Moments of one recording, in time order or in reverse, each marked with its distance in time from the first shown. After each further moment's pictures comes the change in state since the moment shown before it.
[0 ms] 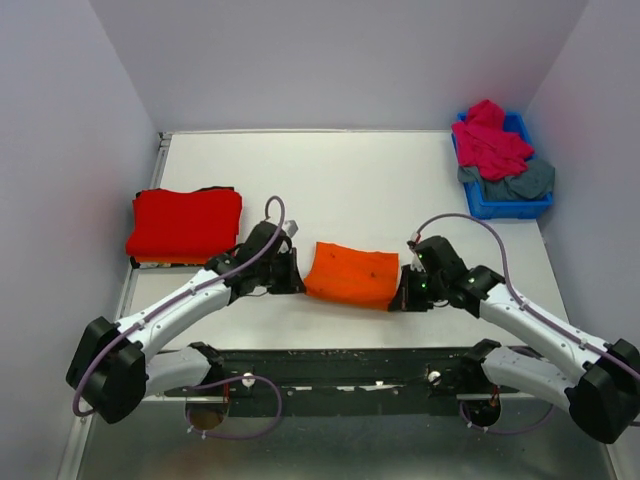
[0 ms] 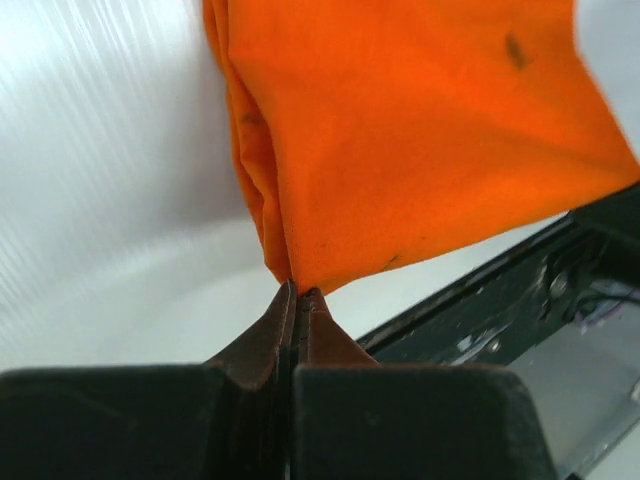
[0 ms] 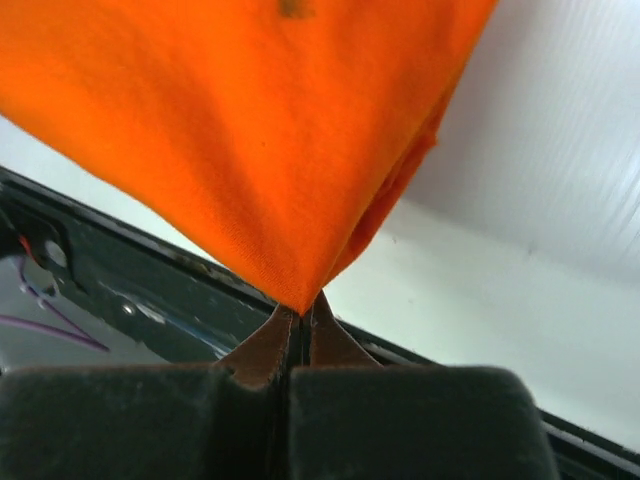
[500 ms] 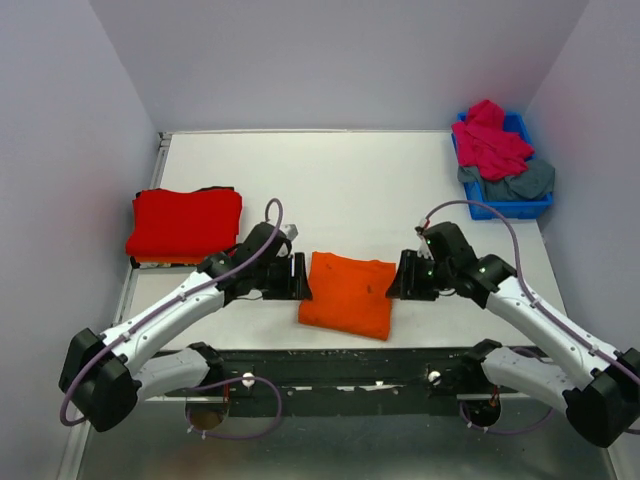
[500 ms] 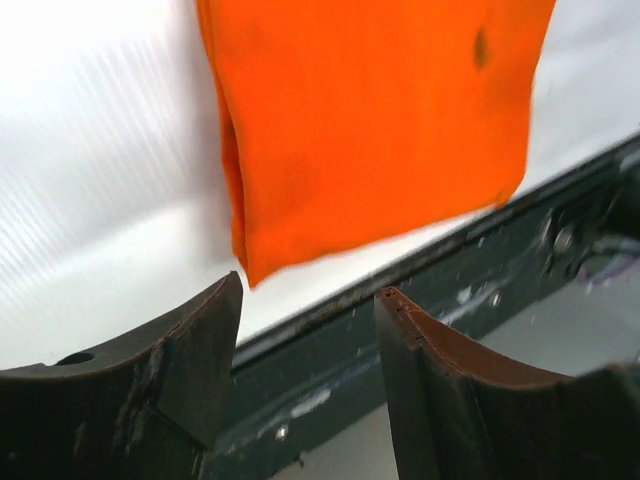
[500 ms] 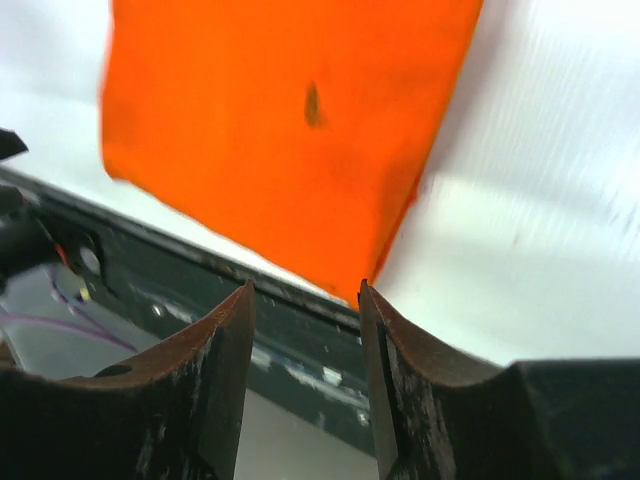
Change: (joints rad) left arm -0.101 -0.061 0.000 -0.222 0.010 -0.013; right arm -0.029 -0.012 0.053 -0.127 -0.030 -0.011
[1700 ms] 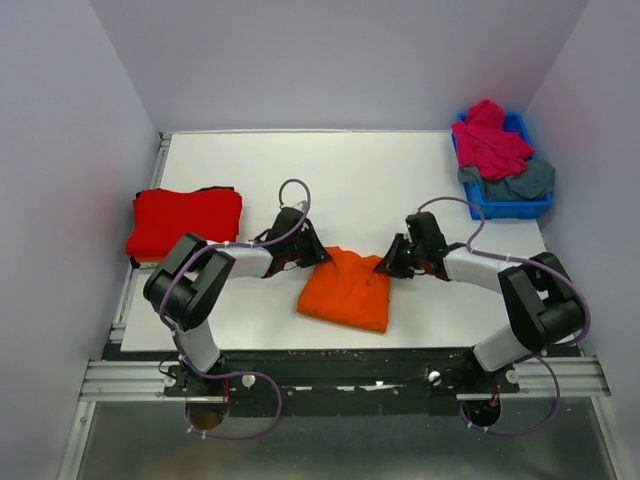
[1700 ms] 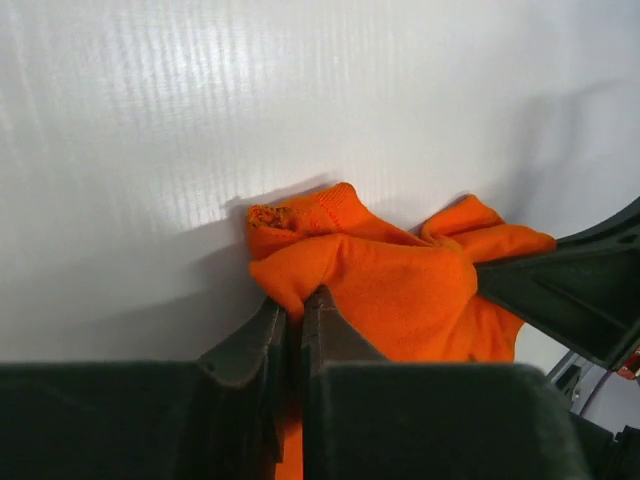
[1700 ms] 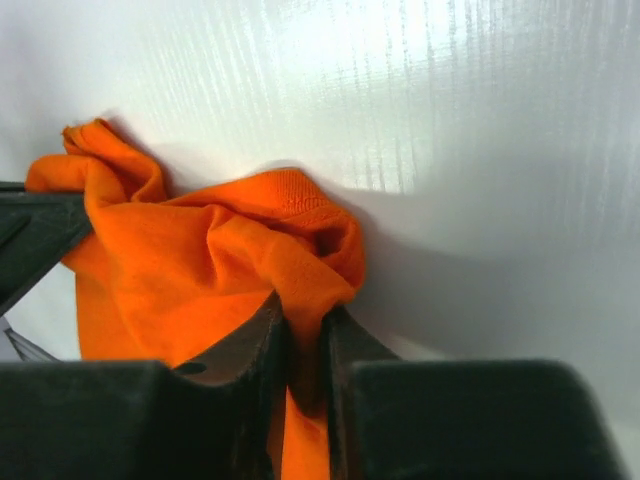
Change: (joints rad) left arm 0.143 0.664 0.057 0.837 -0.012 -0.158; right arm -0.168 0.546 -0.055 0.691 0.008 0.147
